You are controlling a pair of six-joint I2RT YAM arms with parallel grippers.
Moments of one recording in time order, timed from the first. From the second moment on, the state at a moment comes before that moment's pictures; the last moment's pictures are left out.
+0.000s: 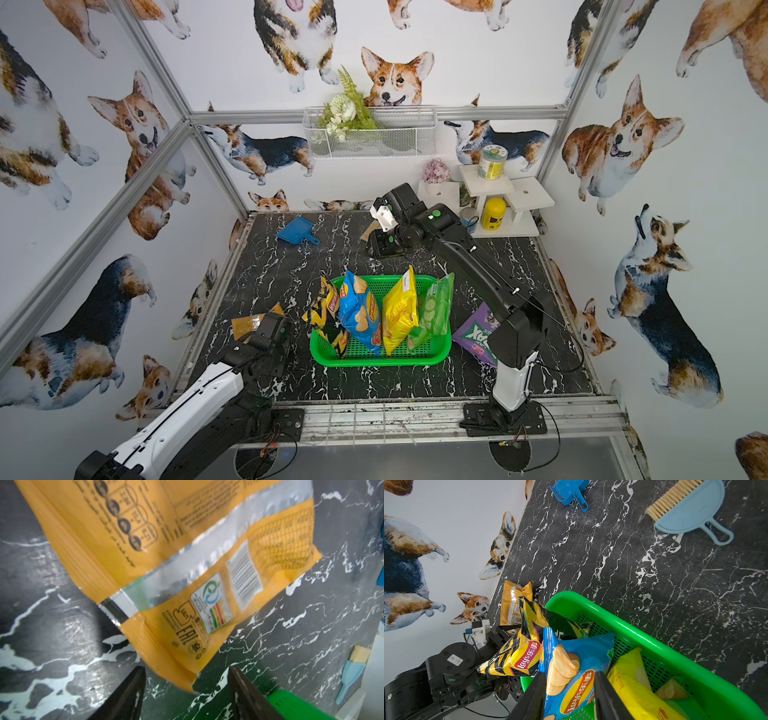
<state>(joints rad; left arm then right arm) -0.32 0.80 0.39 -0.79 -0.27 -1.77 0.61 1.80 1.96 -1.04 -0.34 0.38</state>
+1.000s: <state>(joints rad) -0.15 1.12 1.12 -0.90 -0.37 -1.14 0.57 1.77 1.92 -1.06 -0.34 0.33</state>
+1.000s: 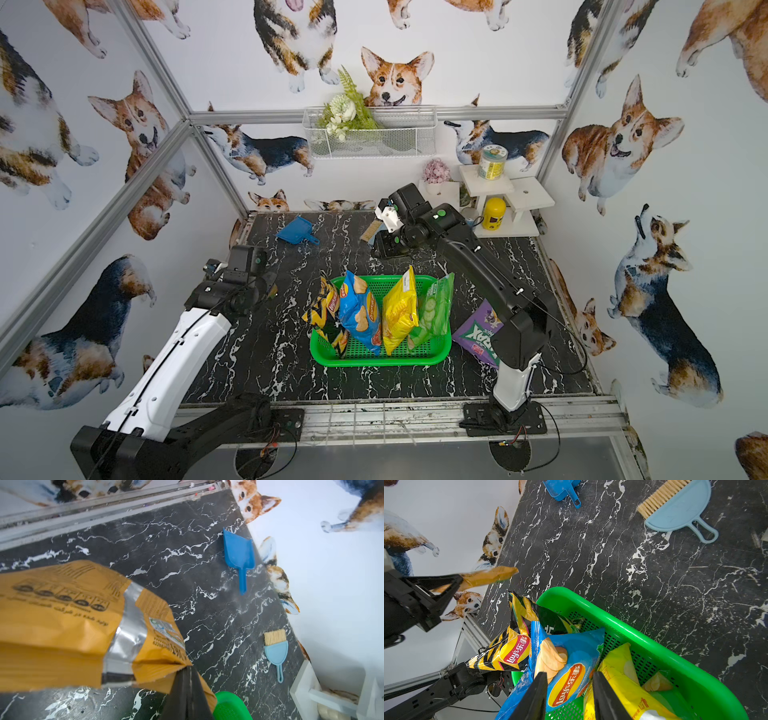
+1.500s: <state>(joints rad) -0.22 1.50 1.80 -1.03 -0.21 -0.67 0.48 1.77 1.92 -1.05 -0.36 0.33</state>
